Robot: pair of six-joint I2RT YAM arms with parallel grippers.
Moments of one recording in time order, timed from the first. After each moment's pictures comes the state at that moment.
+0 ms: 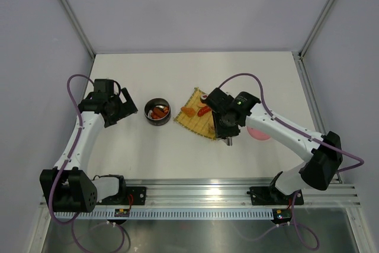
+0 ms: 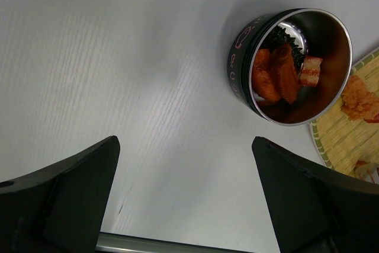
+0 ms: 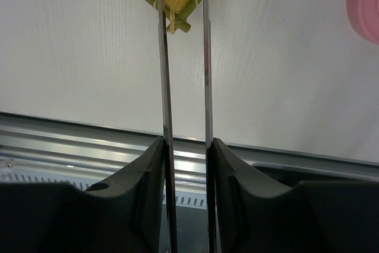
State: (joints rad) left arm -0.01 1.20 1.02 -0.81 -0.03 -0.50; right arm 0.85 1.48 1.34 -1.15 0.15 0.69
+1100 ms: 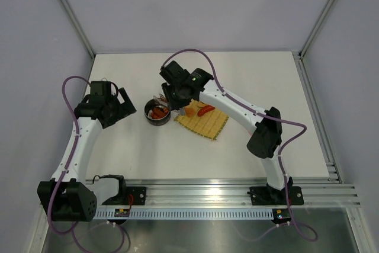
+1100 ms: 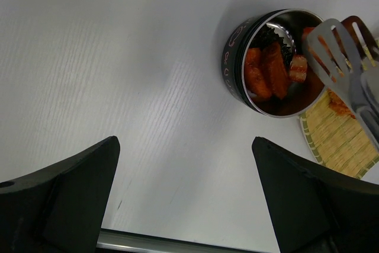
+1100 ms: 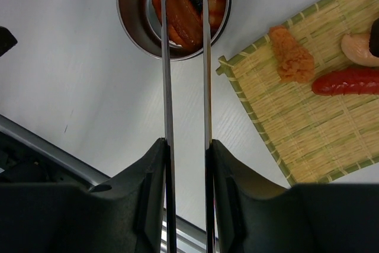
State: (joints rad) left arm -0.01 1.12 1.02 -0.83 -0.03 -0.51; right arm 0.92 2.06 2.12 -1.01 0.08 0.47
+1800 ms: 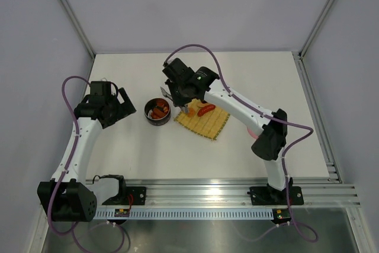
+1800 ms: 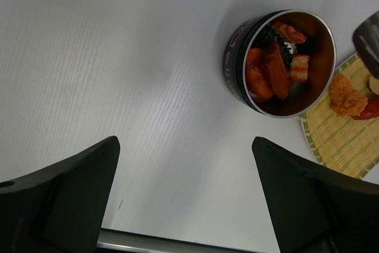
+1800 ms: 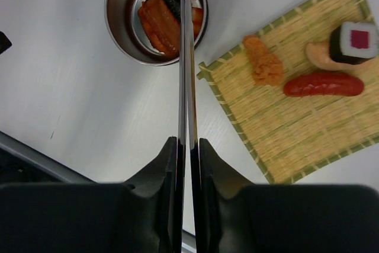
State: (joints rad) left arm -0.01 1.12 1.02 -0.84 -0.04 -0.51; right arm 0.92 2.04 2.13 -1.02 0.14 0.43
